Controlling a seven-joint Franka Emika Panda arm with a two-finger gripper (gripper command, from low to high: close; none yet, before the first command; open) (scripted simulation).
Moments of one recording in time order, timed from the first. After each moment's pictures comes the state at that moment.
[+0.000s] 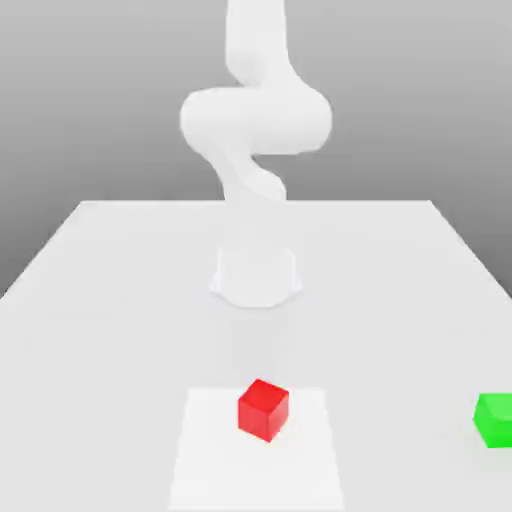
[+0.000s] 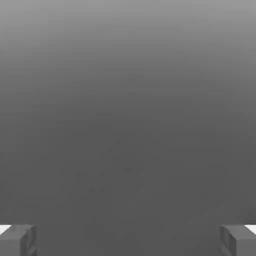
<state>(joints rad) 0.06 -0.72 -0.06 -2.35 0.02 2.35 0.69</state>
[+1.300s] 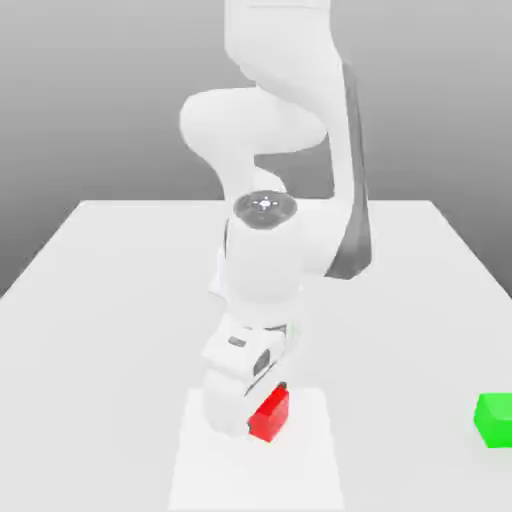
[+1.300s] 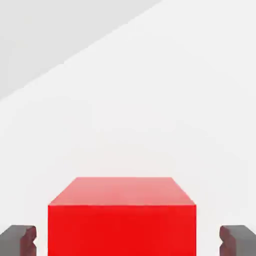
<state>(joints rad) 0.22 0.23 -0.14 -2.78 0.22 3.01 -0.37</state>
